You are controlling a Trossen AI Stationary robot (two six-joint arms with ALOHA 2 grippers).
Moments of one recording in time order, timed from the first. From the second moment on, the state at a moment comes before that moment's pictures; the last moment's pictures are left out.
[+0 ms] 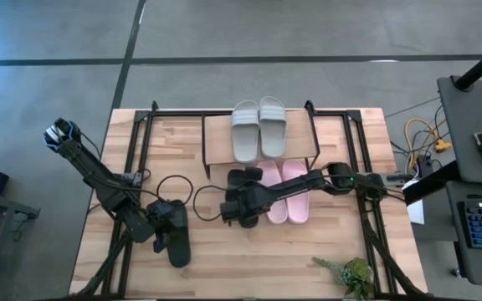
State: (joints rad) left arm -0.80 0.98 0.56 -0.45 -0.30 -1.22; right arm 0.20 2.33 1.93 -1.16 0.66 0.36
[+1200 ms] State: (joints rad) left arm -0.80 0.98 0.56 -0.46 -0.30 -1.21; right arm 0.22 2.36 2.20 -1.05 0.26 0.24
